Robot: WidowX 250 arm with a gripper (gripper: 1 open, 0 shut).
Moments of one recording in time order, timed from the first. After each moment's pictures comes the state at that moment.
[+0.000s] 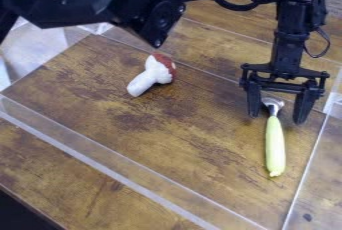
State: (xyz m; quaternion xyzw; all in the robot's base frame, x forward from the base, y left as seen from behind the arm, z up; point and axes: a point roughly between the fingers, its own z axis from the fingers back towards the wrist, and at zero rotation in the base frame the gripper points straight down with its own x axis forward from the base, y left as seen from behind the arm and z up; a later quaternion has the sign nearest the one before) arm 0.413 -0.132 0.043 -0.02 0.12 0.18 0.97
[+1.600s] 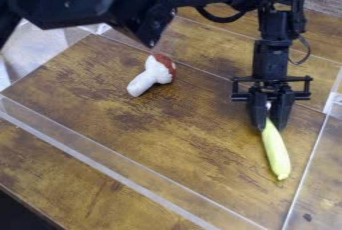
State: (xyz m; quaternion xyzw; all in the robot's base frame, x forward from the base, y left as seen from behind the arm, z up) arm 0.405 -0.123 0.025 -0.03 0.19 0.32 0.93
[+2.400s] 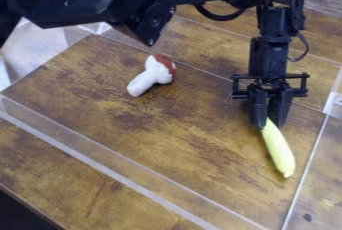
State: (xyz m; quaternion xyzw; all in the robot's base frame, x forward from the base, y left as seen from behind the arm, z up) arm 0.398 -0.127 0.039 -0.02 0.22 0.36 0.91
